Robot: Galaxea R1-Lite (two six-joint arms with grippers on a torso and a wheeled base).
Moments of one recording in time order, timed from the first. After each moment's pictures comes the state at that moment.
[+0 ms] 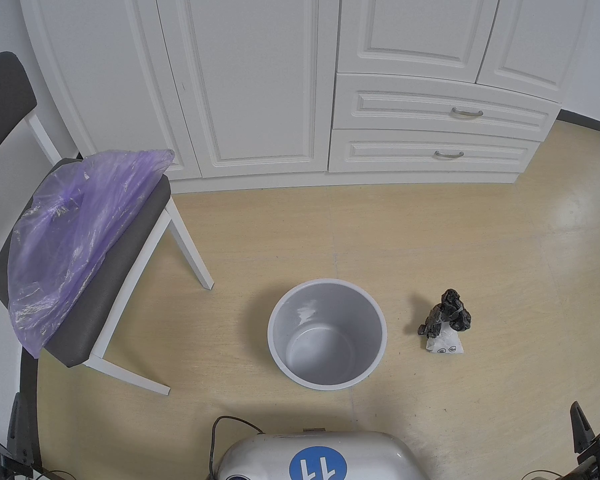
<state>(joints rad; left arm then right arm) 0.00 0.02 -0.02 -0.22 0.00 -0.04 0.00 0.02 -0.02 -0.01 0.01 -0.01</state>
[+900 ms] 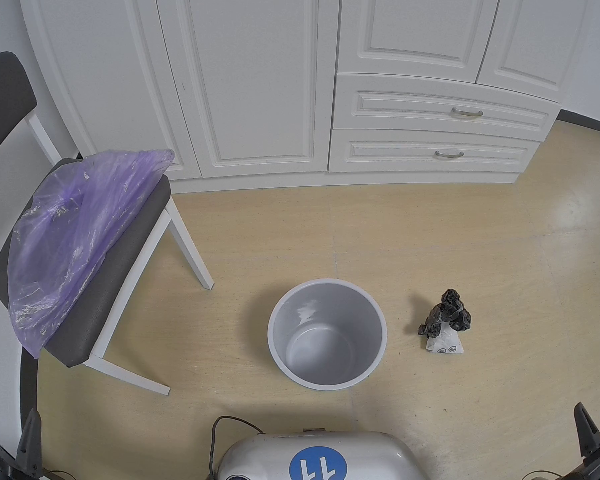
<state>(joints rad) 0.00 0.02 -0.07 -0.10 -0.11 -0.01 -0.01 0.03 -0.06 -0.04 0.16 0.04</state>
